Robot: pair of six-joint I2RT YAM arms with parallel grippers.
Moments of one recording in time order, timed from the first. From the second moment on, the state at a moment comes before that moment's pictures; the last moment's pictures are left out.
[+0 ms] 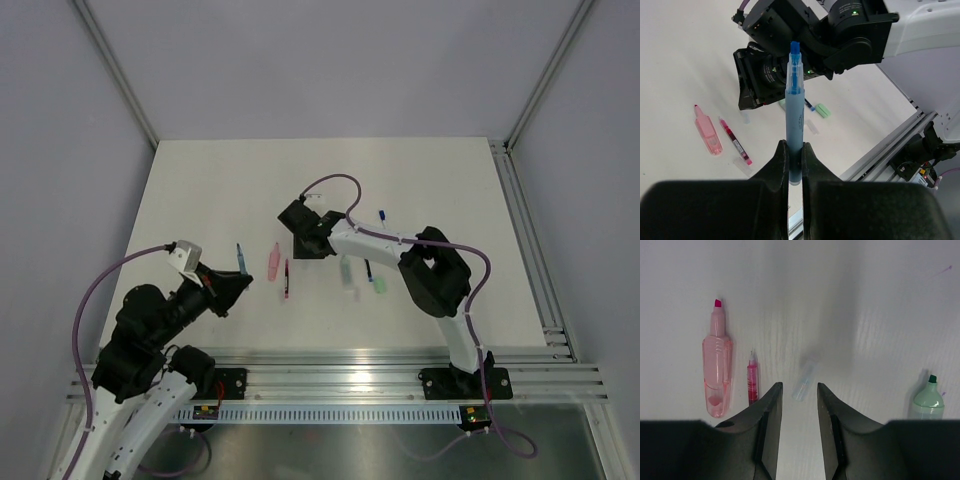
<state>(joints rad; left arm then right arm) -0.47 0.25 0.67 -0.55 0.25 -0.36 0.90 2.10 1.62 -0.54 0.30 0.78</state>
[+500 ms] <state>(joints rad) -0.48 0.24 0.67 -0.55 0.25 -0.36 0.90 2.20 1.67 -0.60 0.30 0.80</state>
